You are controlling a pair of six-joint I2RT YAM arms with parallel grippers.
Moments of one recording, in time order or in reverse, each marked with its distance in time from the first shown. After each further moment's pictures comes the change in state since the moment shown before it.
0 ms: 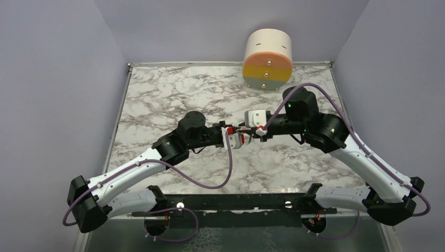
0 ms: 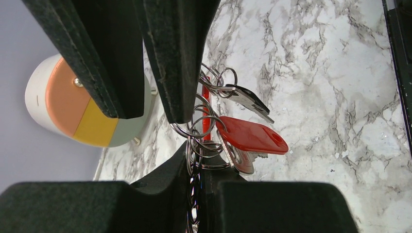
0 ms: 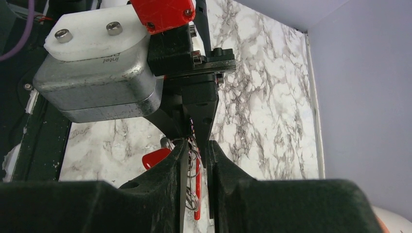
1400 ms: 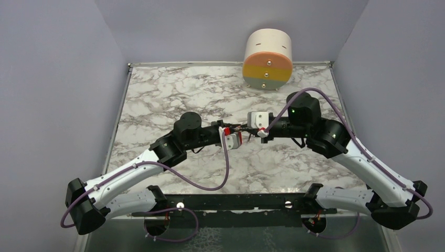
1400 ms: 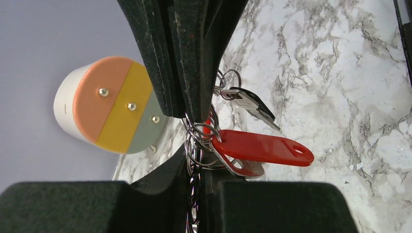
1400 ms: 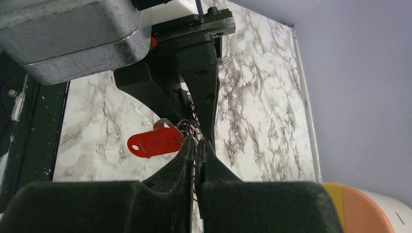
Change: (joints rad) left arm 0.000 -0.031 -0.004 0.039 -0.021 0.003; right arm 0.000 -0.046 -0.075 0.068 0.062 0.026
